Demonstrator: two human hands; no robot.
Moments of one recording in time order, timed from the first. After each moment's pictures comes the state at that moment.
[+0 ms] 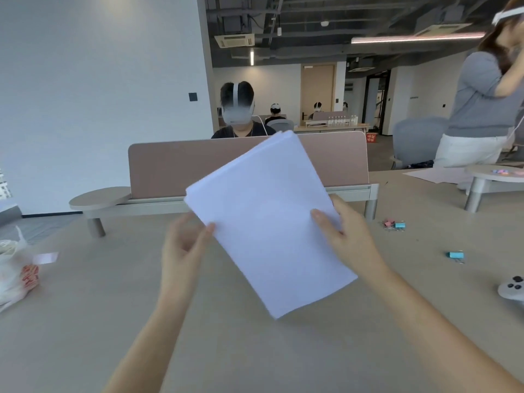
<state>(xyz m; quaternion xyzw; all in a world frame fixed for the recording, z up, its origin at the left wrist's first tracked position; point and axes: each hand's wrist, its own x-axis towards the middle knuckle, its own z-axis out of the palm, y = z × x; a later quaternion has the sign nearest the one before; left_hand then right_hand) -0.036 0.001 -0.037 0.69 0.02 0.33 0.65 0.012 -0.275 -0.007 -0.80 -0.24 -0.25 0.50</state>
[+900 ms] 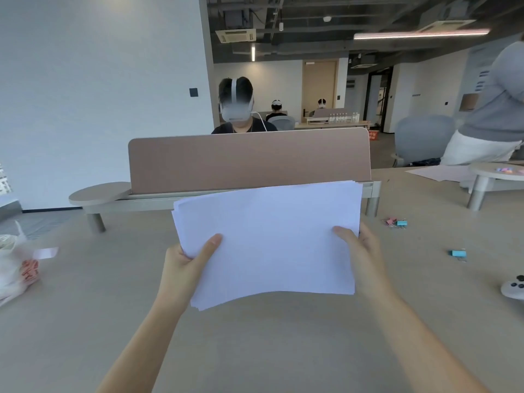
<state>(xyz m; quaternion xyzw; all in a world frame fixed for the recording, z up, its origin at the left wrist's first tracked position) -0.042 0.012 -0.053 0.69 0.04 0.24 0.68 0.008 -0.282 -0.046 -0.64 -0.06 -0.14 0.75</state>
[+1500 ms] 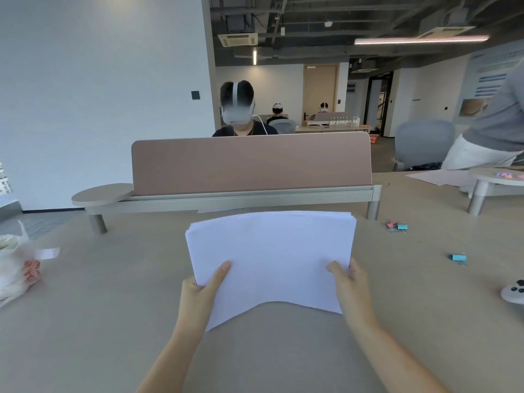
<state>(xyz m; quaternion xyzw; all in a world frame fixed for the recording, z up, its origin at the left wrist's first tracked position) -0.041 -0.002 -0.105 0.67 0.12 0.20 0.70 -0.001 -0.261 -0.097 -0.67 -0.01 -0.17 0.72</state>
